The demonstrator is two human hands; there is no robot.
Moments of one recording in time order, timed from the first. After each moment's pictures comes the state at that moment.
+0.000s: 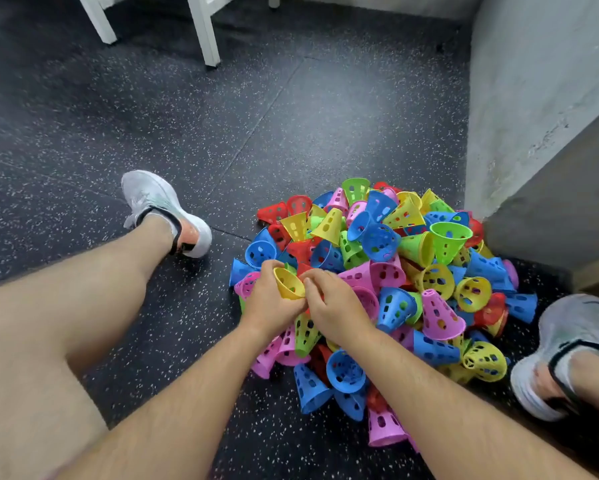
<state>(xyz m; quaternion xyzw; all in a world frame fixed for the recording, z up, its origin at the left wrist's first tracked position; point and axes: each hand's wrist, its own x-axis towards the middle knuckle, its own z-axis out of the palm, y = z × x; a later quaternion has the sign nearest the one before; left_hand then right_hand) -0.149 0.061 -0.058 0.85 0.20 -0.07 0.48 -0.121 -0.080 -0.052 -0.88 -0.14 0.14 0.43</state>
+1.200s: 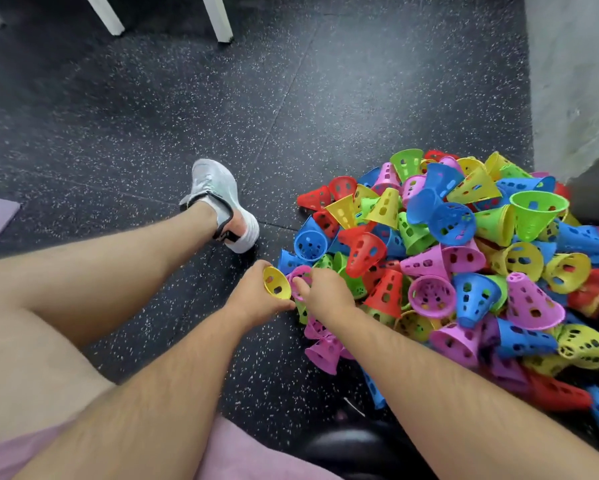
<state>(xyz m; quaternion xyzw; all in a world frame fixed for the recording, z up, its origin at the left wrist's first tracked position) -0.136 0.210 -0.092 0.89 0.19 -0.18 0.38 -0.099 0.059 -0.116 -0.93 -0.06 0.24 0.27</state>
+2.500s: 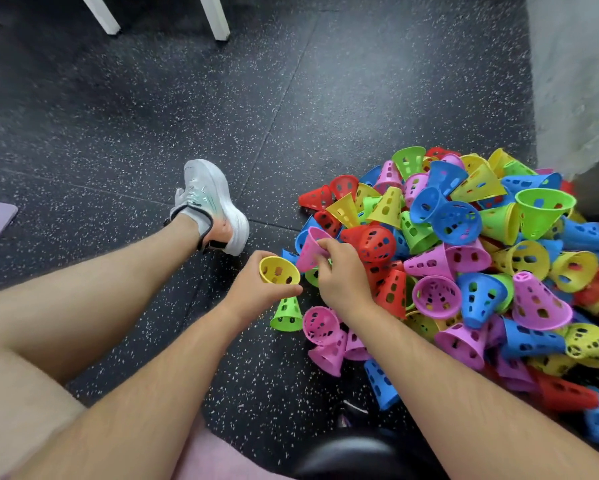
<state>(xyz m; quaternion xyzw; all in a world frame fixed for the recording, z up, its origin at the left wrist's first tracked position) -0.133 0.214 -0.075 0.82 0.19 -0.14 0.52 -0.086 0.039 -0.108 -0.88 -0.04 0.05 0.46</state>
